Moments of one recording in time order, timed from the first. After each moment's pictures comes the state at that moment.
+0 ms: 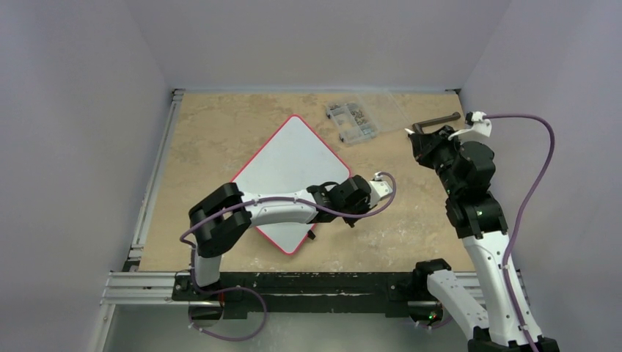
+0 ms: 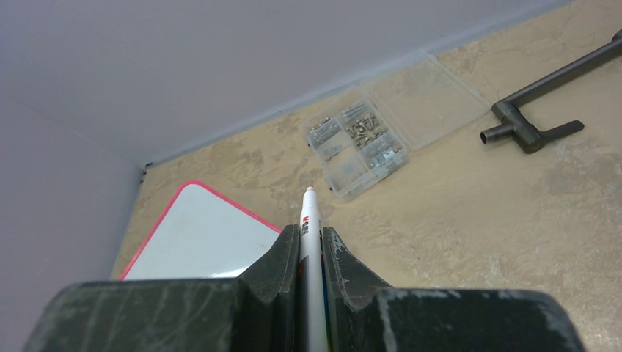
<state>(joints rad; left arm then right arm) -1.13 1.89 1.29 -0.17 -0.04 -0.05 0.16 0.77 0.99 -0.37 0.06 0.54</state>
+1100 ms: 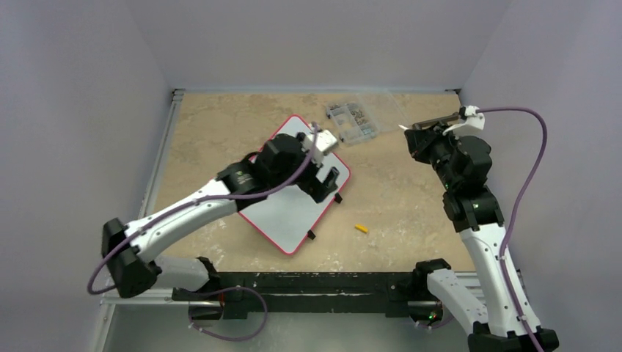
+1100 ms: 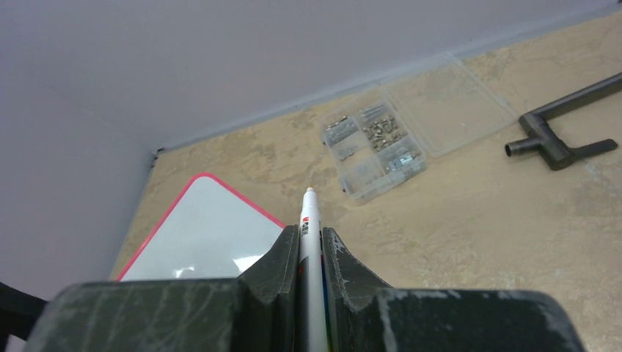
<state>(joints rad) -0.96 1.37 1.21 -0.34 0.05 -0.04 0.16 0.80 0.99 -0.32 0.02 0.51</state>
